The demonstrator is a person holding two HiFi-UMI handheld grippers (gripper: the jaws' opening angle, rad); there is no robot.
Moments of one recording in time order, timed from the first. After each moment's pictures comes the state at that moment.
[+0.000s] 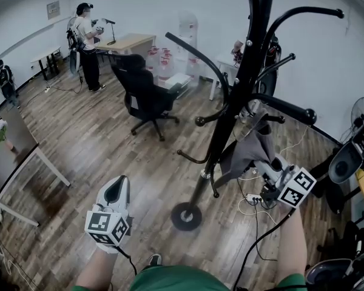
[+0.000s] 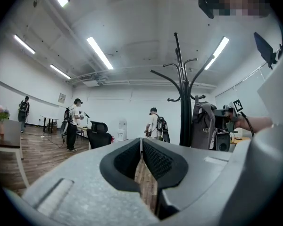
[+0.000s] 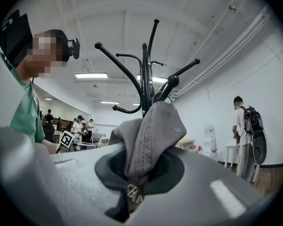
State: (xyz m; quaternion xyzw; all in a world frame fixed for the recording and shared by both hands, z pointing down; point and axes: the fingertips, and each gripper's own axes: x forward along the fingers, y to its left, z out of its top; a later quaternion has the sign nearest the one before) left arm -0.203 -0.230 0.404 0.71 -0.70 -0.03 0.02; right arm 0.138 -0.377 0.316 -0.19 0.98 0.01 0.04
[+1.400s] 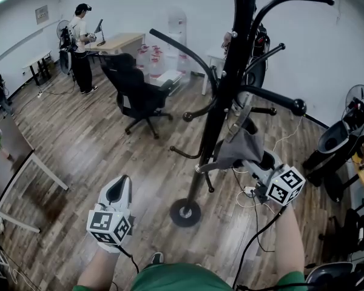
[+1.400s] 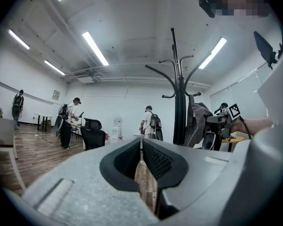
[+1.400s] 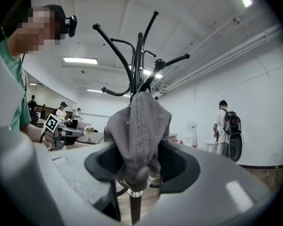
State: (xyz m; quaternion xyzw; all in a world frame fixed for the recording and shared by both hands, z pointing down) left arm -0.181 -0.246 0.408 0.74 -0.68 -0.02 0.03; right arm 0.154 -0.398 0.359 -0.29 0.96 0.02 -0.02
